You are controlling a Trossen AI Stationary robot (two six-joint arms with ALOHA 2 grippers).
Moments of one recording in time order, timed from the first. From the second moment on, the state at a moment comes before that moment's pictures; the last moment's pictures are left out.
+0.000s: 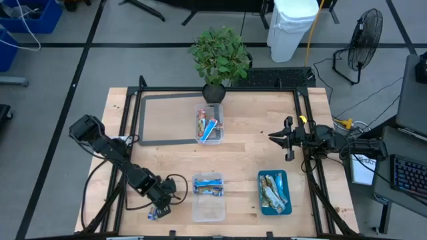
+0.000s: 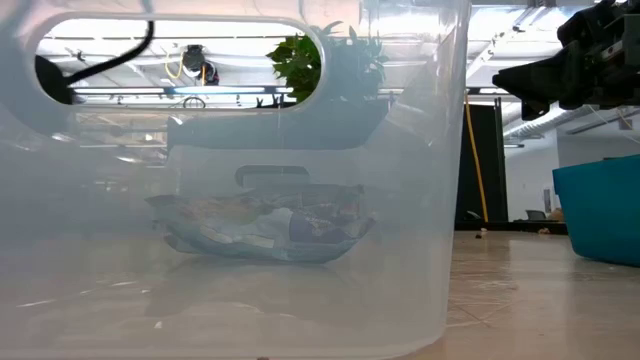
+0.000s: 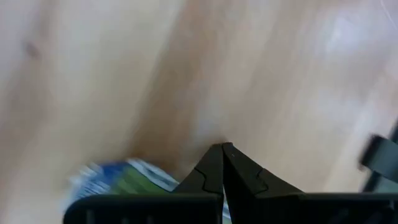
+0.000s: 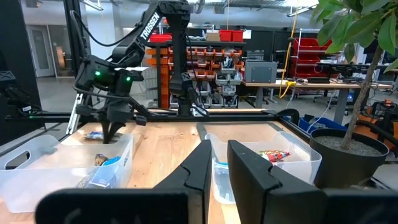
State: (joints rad) left arm -0.70 1.61 0.75 -0.38 0.07 -1.16; right arm -0.07 0.01 0.01 0.08 0.00 -0.01
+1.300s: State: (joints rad) left arm -0.91 1.47 0.74 -0.39 -0.01 -1.68; right arm -0.07 0.01 0.01 0.08 0.00 -0.01
